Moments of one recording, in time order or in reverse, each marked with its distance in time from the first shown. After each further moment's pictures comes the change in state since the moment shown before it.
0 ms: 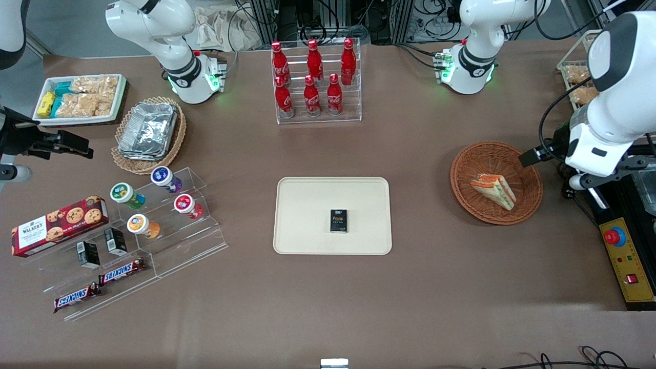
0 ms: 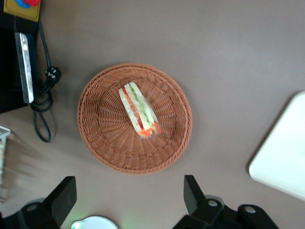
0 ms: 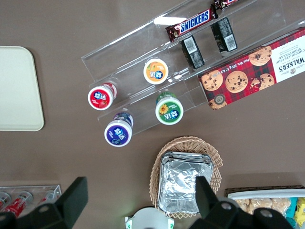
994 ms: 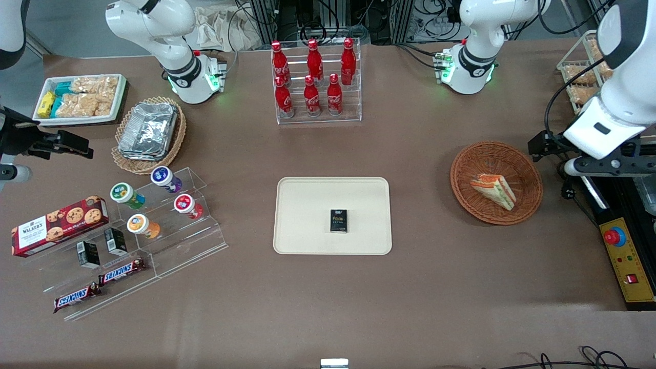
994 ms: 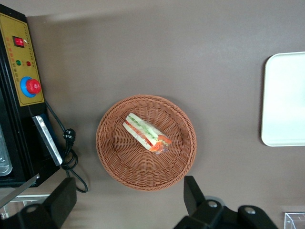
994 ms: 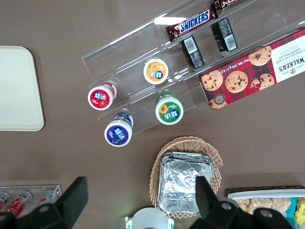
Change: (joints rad) arm -0.011 0.012 -0.028 0.195 0.047 -0.087 0.460
